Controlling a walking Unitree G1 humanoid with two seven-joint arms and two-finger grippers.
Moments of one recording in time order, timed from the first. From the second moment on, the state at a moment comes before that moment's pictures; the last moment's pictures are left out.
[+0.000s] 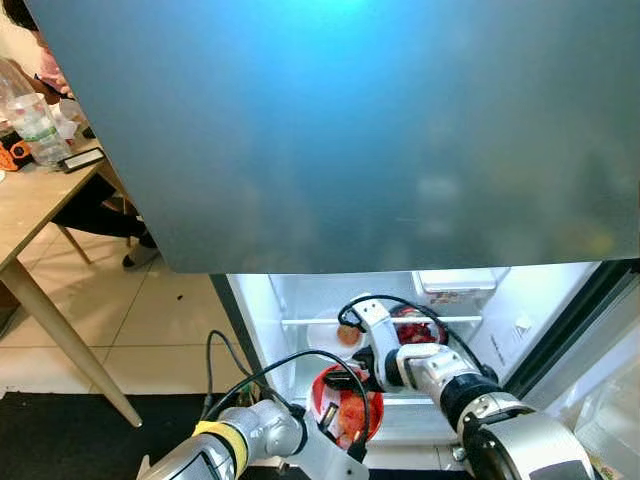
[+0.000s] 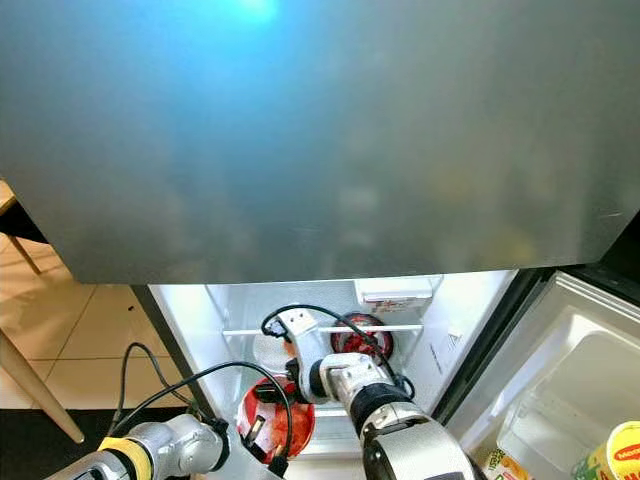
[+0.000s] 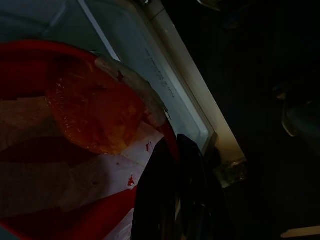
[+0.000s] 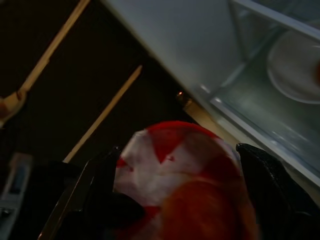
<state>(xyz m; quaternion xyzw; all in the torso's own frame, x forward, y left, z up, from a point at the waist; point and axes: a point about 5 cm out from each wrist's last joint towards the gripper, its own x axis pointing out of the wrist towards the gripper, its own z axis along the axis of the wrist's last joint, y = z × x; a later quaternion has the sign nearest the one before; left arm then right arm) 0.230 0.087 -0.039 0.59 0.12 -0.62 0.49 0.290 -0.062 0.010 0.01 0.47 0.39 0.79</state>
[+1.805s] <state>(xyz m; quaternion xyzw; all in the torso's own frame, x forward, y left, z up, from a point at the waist) 0.231 0.070 -0.033 0.60 0.08 -0.64 0.47 0.290 -0.101 -0.008 -0.21 0.47 0.31 0.80</state>
